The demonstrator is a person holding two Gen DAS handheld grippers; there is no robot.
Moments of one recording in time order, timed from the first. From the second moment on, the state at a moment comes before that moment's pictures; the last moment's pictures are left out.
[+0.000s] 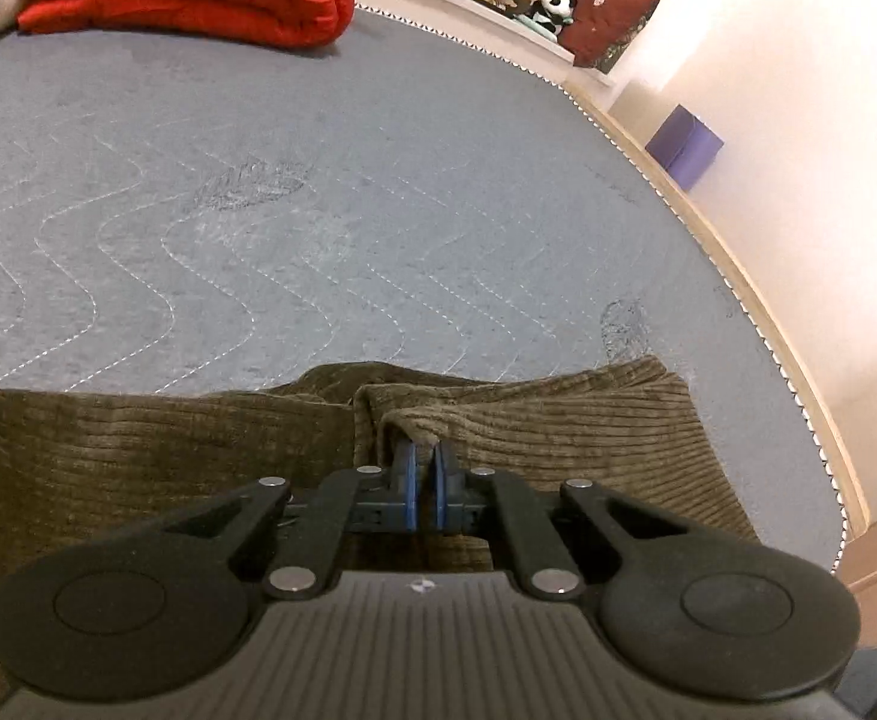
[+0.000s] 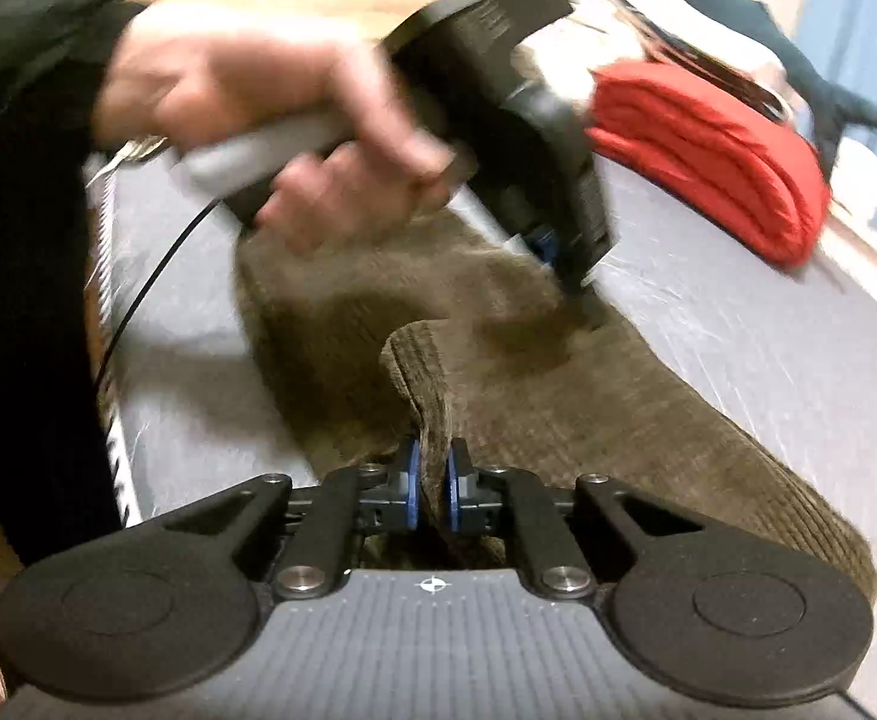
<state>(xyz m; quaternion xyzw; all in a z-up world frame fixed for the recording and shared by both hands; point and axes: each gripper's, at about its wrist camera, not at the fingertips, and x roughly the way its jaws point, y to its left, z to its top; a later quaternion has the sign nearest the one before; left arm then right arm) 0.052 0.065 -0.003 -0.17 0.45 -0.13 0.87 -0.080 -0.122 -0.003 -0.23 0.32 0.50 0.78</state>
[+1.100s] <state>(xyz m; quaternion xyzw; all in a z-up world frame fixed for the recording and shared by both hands) 0.073 0.069 -0.005 -0.10 0.46 -0.07 0.88 -0.082 -0.104 -0.035 -0.34 0.29 0.45 0.77</state>
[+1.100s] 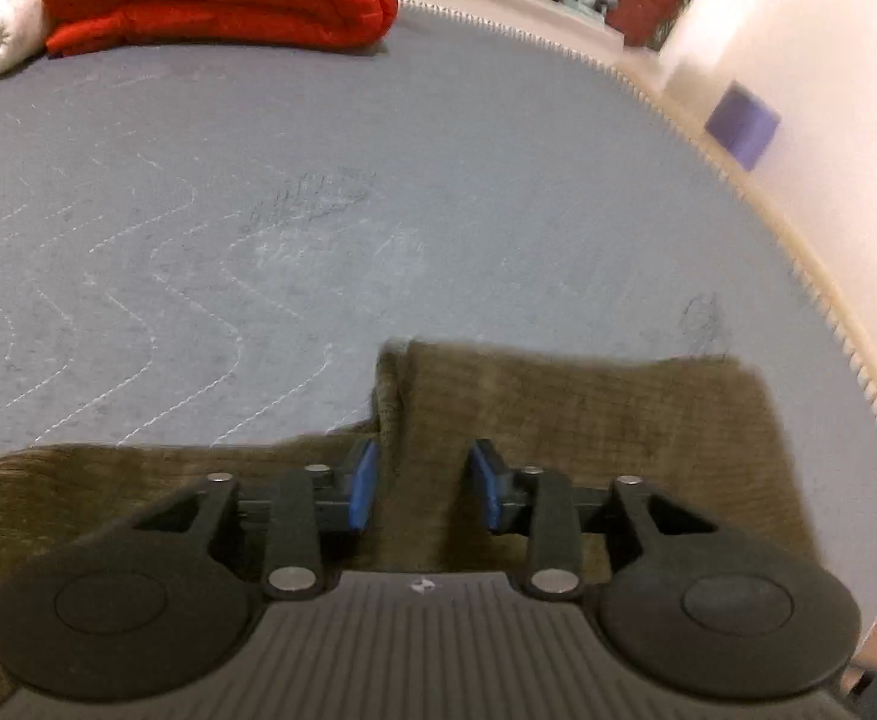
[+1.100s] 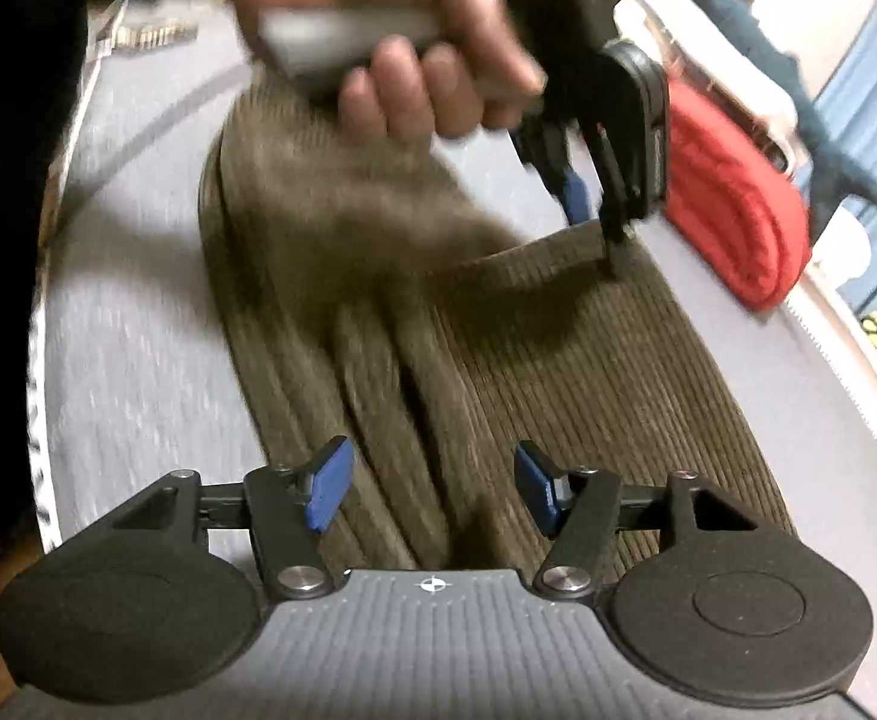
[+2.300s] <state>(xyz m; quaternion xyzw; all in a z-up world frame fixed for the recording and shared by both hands) -0.020 0.072 -0.013 -0.14 0.52 -0.21 0.81 -0.061 -0.137 -0.041 -0.34 0.33 0.44 0.77</state>
